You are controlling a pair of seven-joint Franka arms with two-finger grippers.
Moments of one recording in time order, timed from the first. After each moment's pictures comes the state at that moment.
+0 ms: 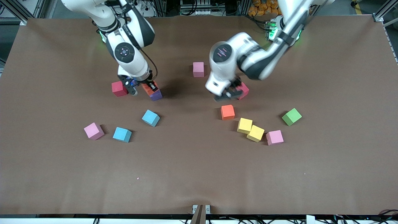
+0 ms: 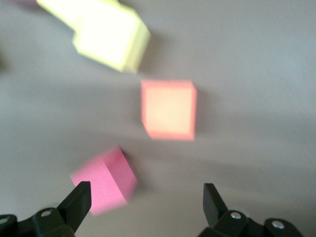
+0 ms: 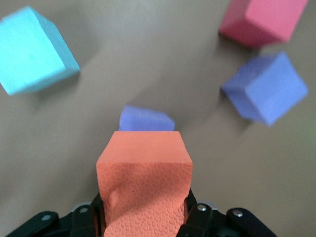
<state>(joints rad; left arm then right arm) -0.23 0.42 -0.50 -1.83 0.28 2.05 -0.98 0.56 0.08 0.04 -2.33 0.19 2.28 1.47</state>
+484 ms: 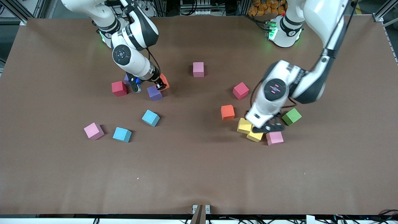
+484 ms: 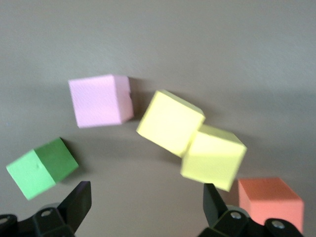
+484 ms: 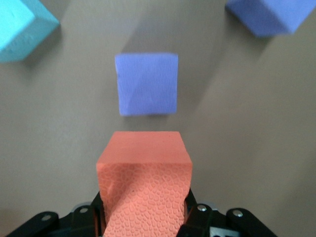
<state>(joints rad) -0.21 0.46 -0.22 -1.72 0.19 2.10 -0.58 0.61 0.11 0.04 -2.33 0.43 2.36 1.55</state>
